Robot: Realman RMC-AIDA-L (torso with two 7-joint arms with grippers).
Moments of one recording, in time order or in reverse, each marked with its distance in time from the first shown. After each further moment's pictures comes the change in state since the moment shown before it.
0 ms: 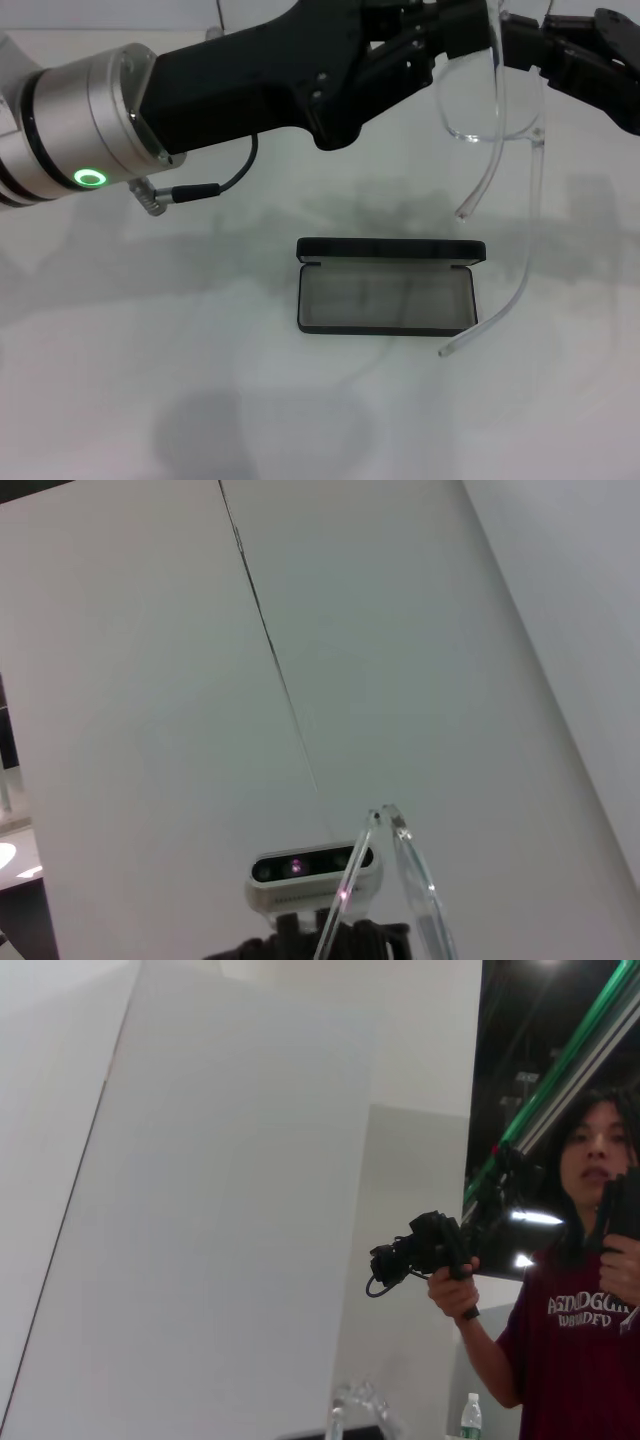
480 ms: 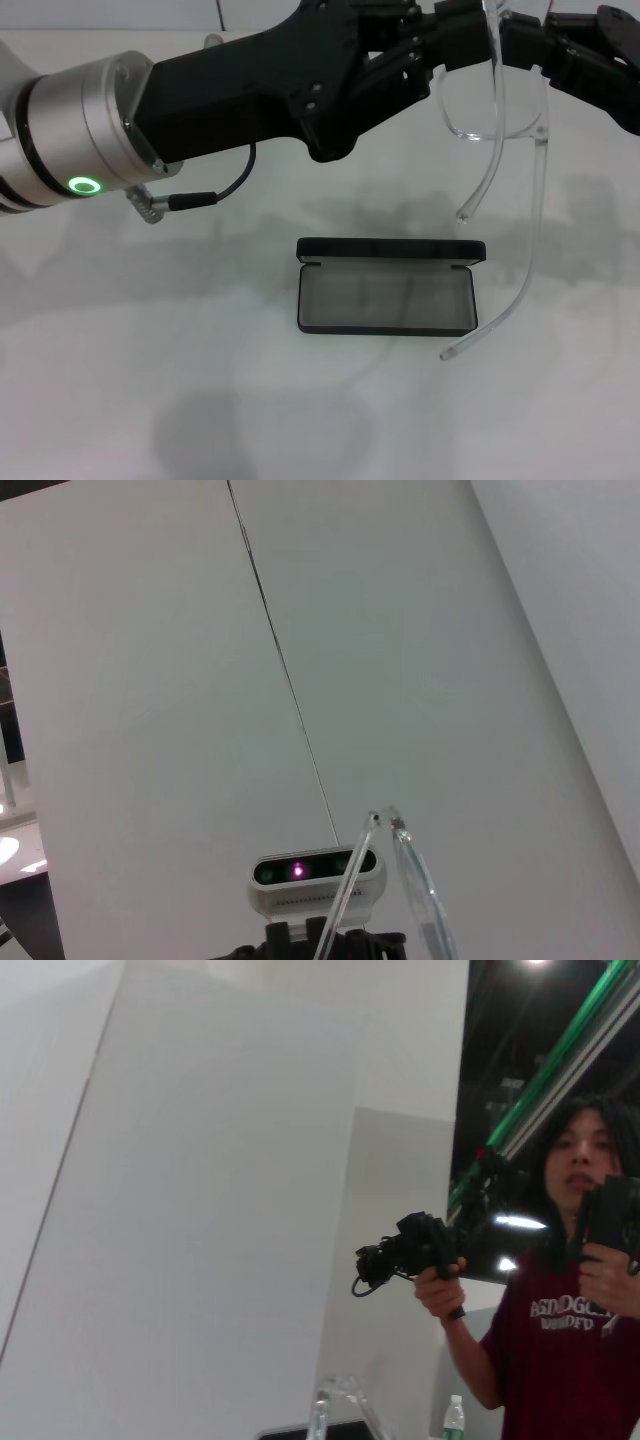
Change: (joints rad) left arm 0.006 0.000 0.000 0.002 0.002 0.022 -0.011; right arm -0.005 0.006 0.001 -0.025 0.000 -0.004 0.004
